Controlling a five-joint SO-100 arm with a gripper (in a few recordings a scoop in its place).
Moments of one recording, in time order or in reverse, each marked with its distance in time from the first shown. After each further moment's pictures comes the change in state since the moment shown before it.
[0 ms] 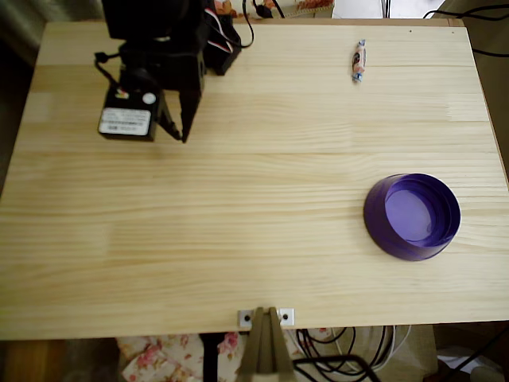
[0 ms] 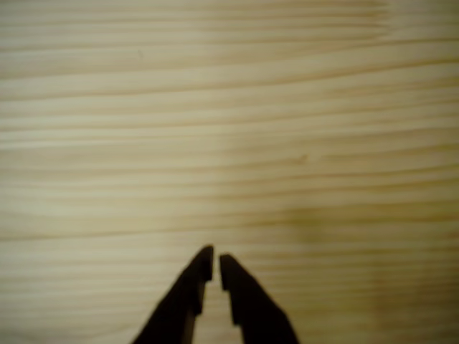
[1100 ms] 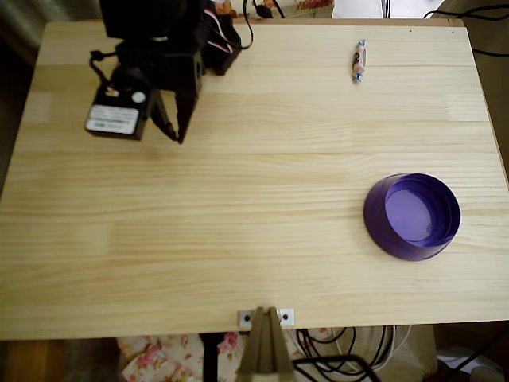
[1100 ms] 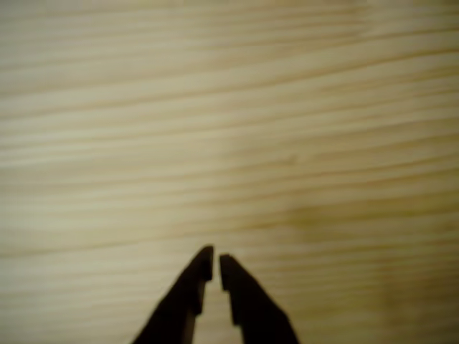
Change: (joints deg) arm 0.6 0.0 0.0 -1.5 3.3
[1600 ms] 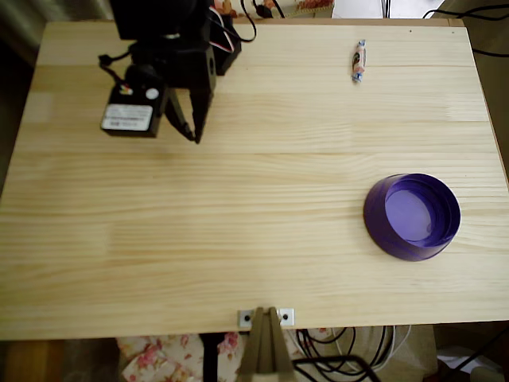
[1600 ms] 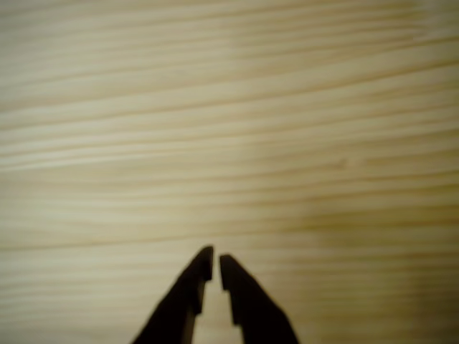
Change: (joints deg) arm -7.7 0.0 -1.8 2.1 8.8
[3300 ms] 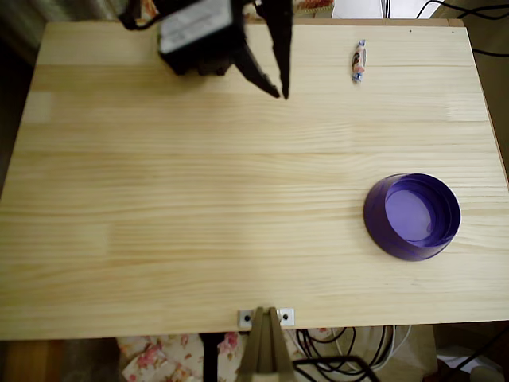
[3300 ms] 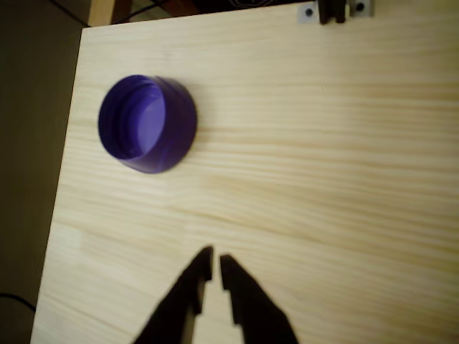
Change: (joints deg) arm -29.9 -38.0 -46.0 0.8 21.1
